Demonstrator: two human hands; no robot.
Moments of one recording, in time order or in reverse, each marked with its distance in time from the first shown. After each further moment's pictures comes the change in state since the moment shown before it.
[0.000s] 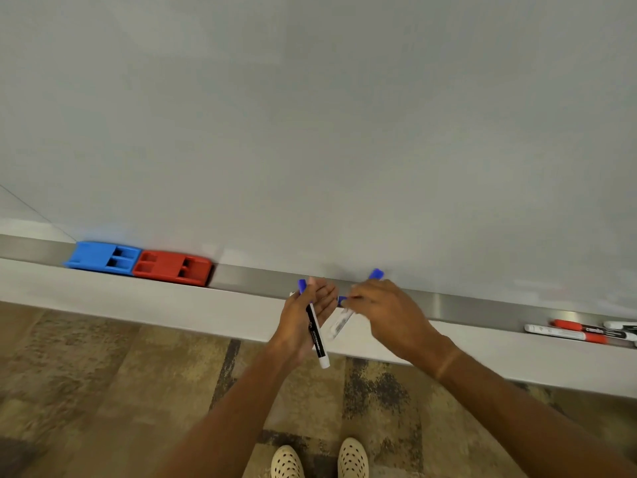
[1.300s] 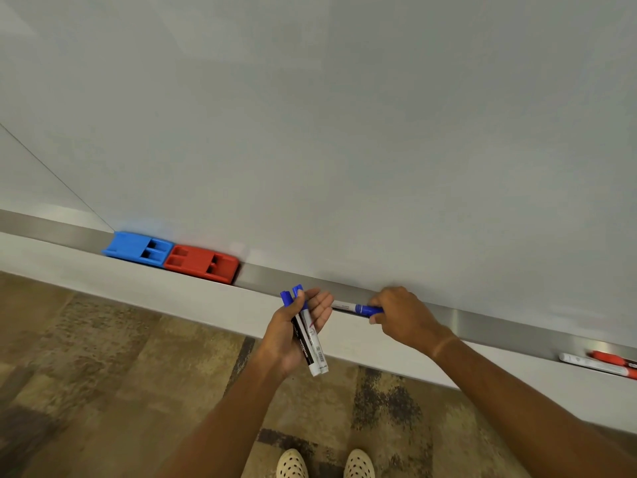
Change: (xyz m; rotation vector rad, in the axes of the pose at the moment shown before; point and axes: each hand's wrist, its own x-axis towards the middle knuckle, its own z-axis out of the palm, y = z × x) left_hand -0.012 0.020 -0.044 -0.392 0.017 -0.056; right_hand 0.033 0.020 0.036 0.180 -0.475 0.430
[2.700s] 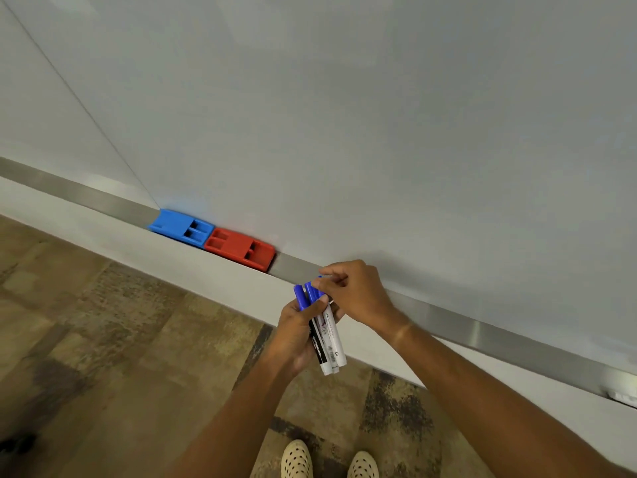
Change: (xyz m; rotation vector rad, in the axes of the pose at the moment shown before) left_hand -0.011 0.019 -0.024 0.182 0.081 0.198; right_hand 0.034 -0.132 -0.010 0.677 0.159 -0.058
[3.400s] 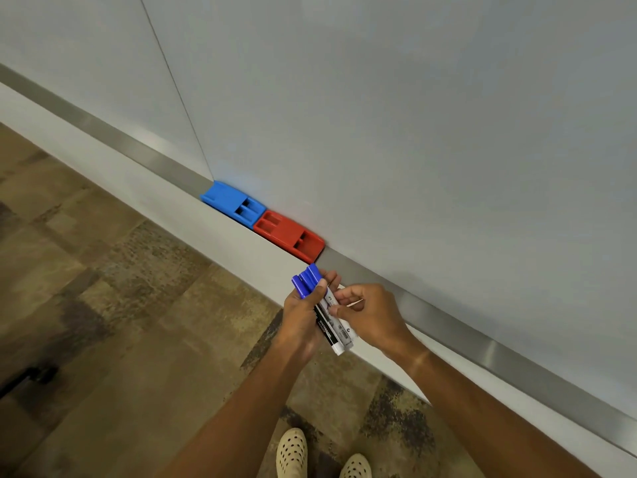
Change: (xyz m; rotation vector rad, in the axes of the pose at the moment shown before) left_hand 0.017 0.034 -0.046 -0.272 0.189 0.081; right_hand 0.009 0.002 0.060 -0.021 -0.192 0.025
